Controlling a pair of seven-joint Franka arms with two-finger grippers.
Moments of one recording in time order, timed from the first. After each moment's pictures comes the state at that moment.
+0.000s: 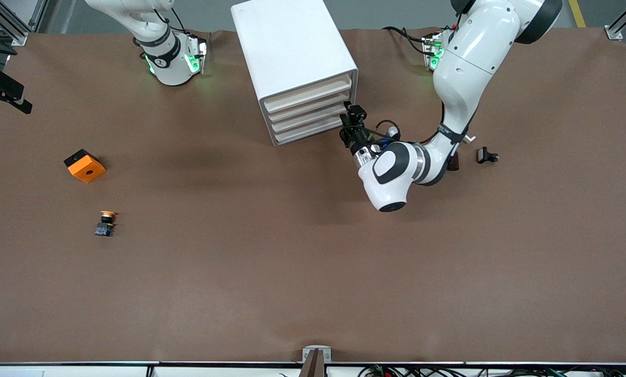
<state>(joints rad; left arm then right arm) -0.40 0.77 -0.18 -1.63 -0.82 1.31 -1.92 -0.04 -0.11 -0.06 -1.56 0.03 1.46 -0.15</state>
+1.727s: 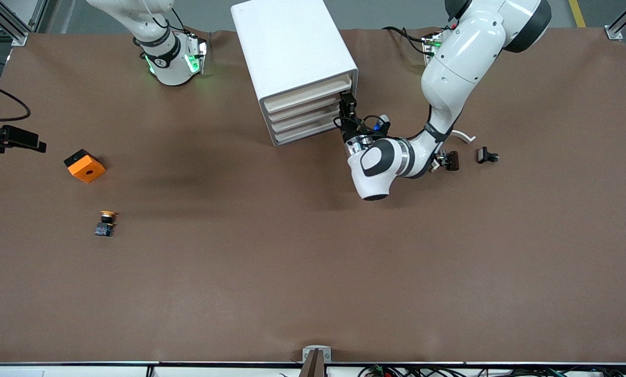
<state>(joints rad) -0.41 0.82 -0.24 -1.67 -0.83 1.28 -2.10 -0.12 0.12 -0.07 -1.55 0.03 1.49 -0.17</state>
